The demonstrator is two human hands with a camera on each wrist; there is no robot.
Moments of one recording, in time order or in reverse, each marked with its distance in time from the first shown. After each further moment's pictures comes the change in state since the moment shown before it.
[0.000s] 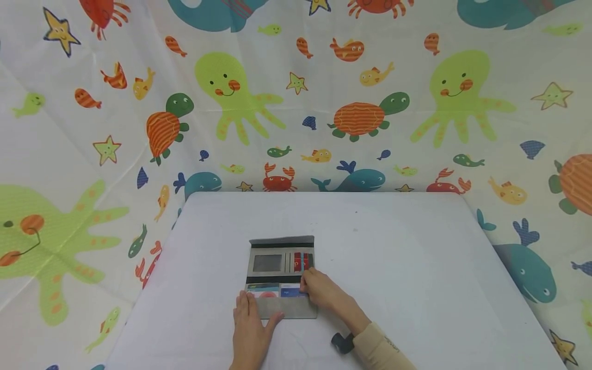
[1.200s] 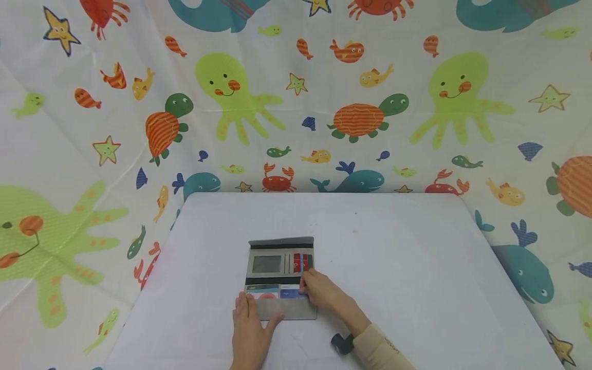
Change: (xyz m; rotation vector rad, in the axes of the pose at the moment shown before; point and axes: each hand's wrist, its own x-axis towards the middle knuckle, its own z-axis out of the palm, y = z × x) left_hand -0.002 0.002 -0.004 -0.003 -0.008 -0.010; right_hand -0.001 0.001 0.000 0.002 -0.014 0.017
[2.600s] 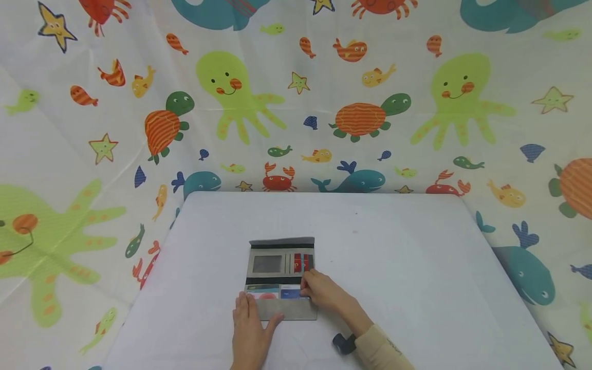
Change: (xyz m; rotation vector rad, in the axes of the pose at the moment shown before) left_hand 0.003 -0.004 0.002 0.004 -0.002 0.004; right_hand 0.000 0.004 -0.002 0.027 -0.021 -0.030
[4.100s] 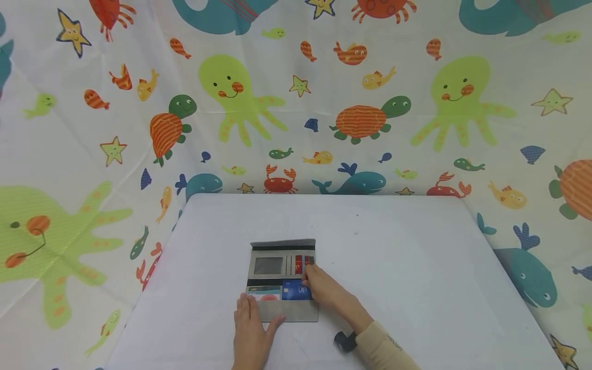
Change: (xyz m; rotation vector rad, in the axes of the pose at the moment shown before) left_hand -0.005 0.001 -0.001 0.020 0.005 0.002; right_hand 0.005 0.000 -0.002 0.053 0.029 0.046
